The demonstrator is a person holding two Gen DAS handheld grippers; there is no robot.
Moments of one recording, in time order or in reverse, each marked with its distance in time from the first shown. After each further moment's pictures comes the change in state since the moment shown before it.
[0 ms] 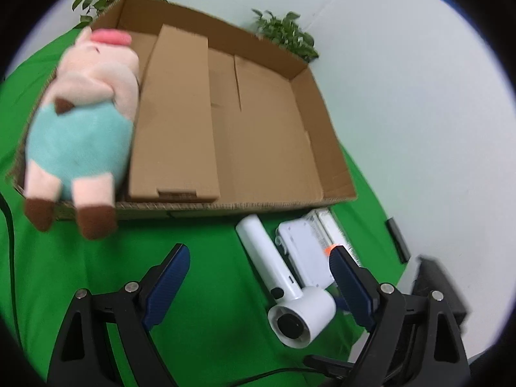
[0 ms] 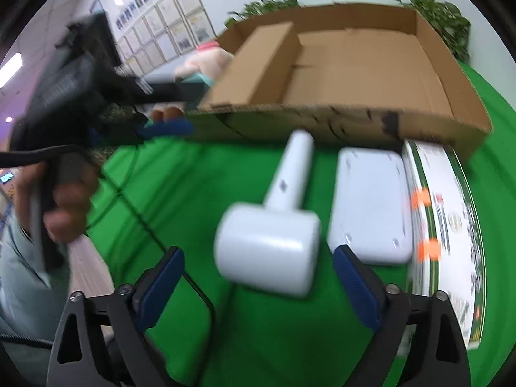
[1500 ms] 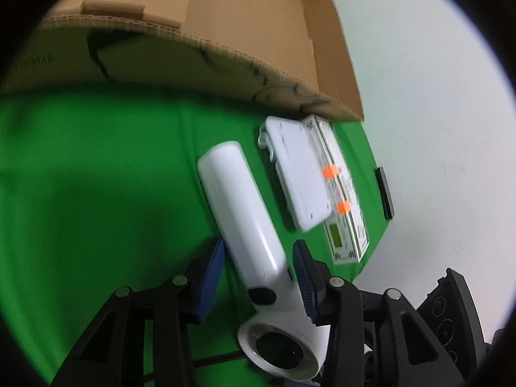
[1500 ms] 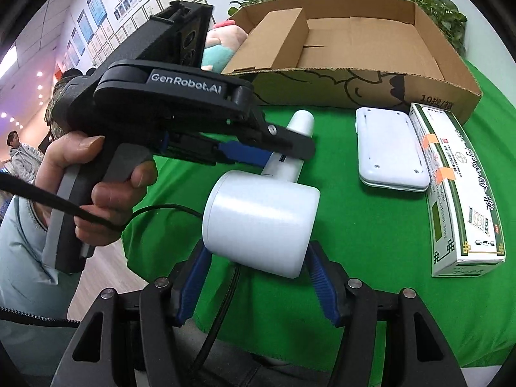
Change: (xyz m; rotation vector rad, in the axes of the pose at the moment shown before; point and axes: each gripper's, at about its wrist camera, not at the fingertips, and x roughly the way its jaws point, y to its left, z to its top) left arm 0.092 -0.004 -0.061 -0.144 0.341 -0.119; right arm -0.012 0.033 -0.017 -0.006 0.027 -0.003
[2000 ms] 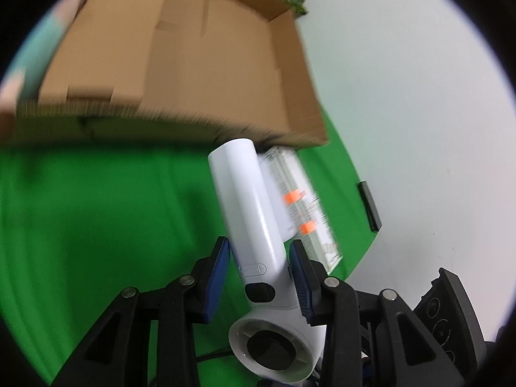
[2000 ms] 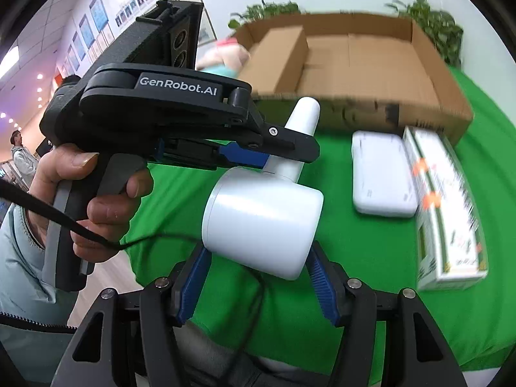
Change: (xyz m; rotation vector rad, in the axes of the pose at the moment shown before) left arm -0.043 -0.045 0.007 0.106 -0.124 -0.010; right arm -0.028 0.016 -0.003 -0.032 -0.096 -0.040
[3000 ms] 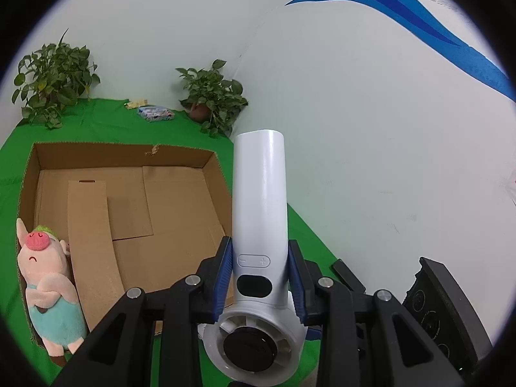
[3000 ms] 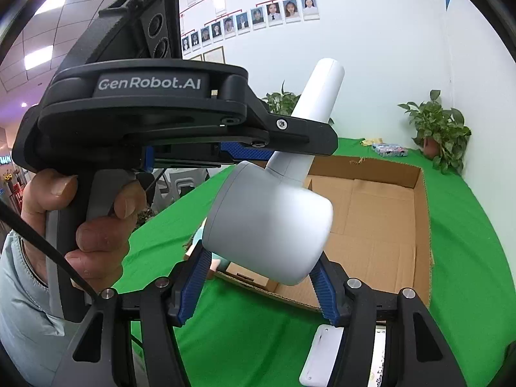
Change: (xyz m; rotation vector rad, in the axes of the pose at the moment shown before) left arm -0.109 -0.115 0.121 0.275 -0.313 0.033; right arm -0.060 0.001 0.199 -0.134 -0.271 0.008
